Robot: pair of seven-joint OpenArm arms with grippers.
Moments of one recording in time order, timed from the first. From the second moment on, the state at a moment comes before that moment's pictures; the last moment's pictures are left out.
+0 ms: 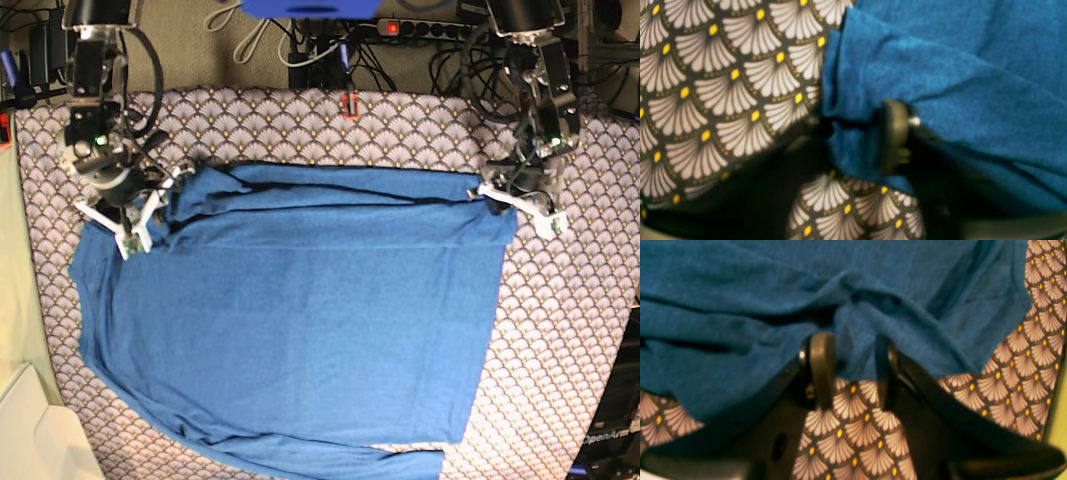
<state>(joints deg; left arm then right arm) 7.6 -7.1 -20.0 87.0 -21.1 -6.2 41.9 -10.2 10.0 9.8 100.6 -0.9 22.6 -44.6</state>
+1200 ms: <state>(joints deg) 7.0 -7.0 -20.0 86.7 -20.9 -6.3 42.7 -17.7 4.8 6.9 107.7 -0.4 26.7 -51.0</state>
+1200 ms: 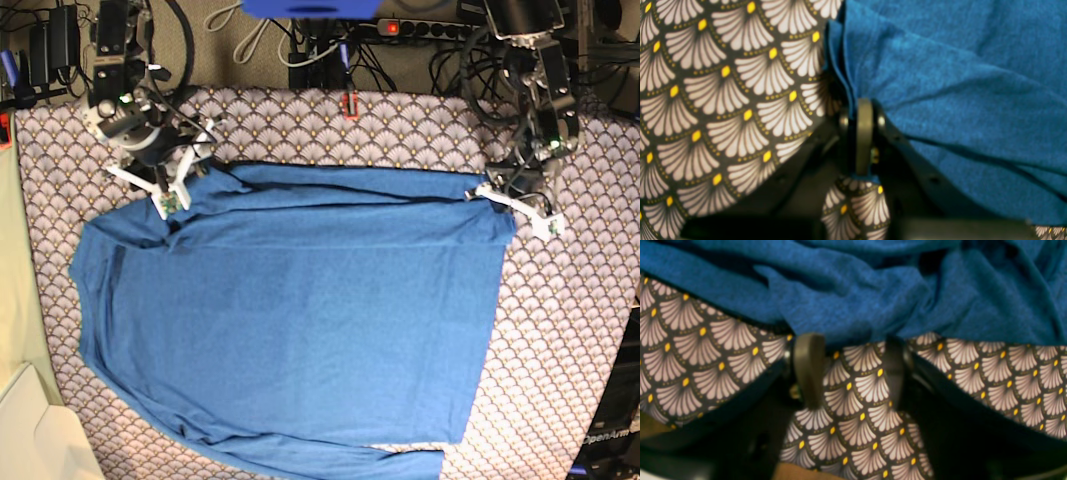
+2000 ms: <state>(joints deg) 7.0 -7.0 -20.1 86.8 -20.9 -6.3 42.7 -14.0 4.7 5.5 100.8 -0.3 26.7 -50.3</state>
